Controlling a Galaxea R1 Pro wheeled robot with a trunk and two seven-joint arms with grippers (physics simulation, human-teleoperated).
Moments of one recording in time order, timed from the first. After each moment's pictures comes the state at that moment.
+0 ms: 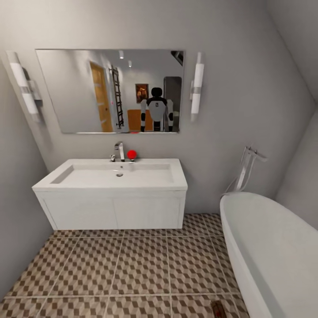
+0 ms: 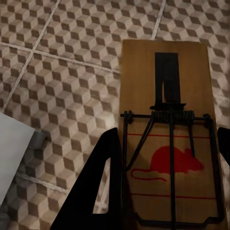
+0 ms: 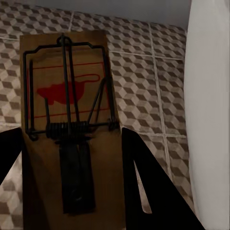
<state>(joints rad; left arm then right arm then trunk) -0.29 0.05 -0.22 0.06 0.49 -0.60 0.06 -0.32 -0.05 -0.30 0.07 0.46 -0.81 -0.16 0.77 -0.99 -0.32</state>
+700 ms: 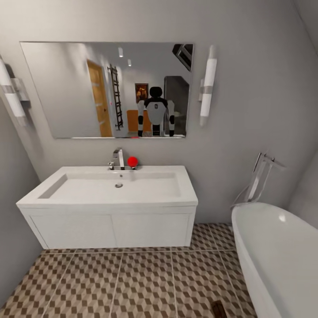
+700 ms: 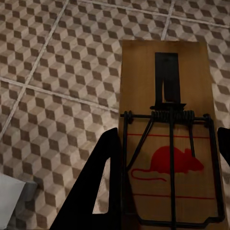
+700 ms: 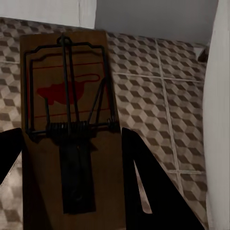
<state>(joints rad) -0.29 0.06 -0.21 0.06 0.49 -0.60 0.06 -0.32 -0.05 -0.30 0.07 0.46 -0.81 -0.16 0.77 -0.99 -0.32</state>
